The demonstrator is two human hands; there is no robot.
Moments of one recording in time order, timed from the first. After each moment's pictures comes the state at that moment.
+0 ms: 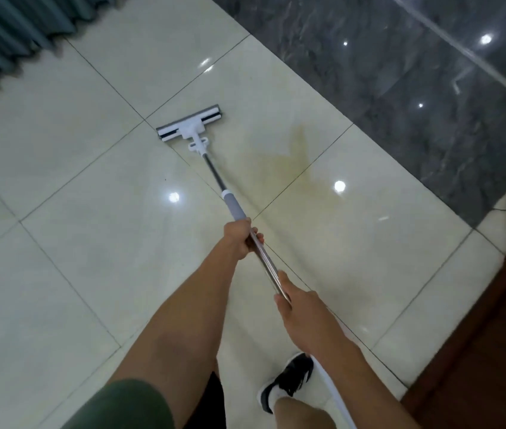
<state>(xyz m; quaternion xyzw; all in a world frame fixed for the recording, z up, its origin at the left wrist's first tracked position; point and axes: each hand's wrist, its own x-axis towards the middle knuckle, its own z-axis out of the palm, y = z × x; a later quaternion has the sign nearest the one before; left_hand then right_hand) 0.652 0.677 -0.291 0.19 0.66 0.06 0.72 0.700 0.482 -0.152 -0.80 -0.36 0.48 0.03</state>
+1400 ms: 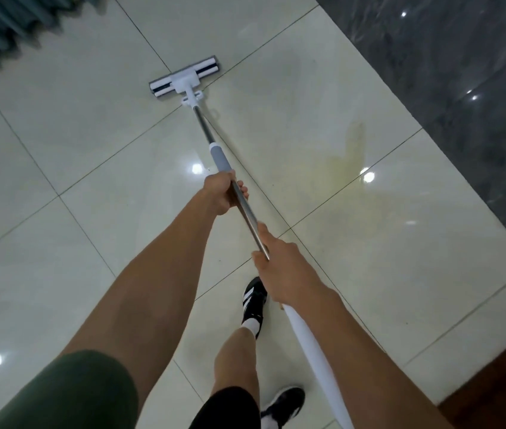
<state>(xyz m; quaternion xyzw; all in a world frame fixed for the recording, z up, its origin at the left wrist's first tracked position) 0.531 0.929 -0.294 0.18 0.67 0.11 0.71 0.614 0.742 -0.164 -0.75 -0.40 0.52 0.04</state>
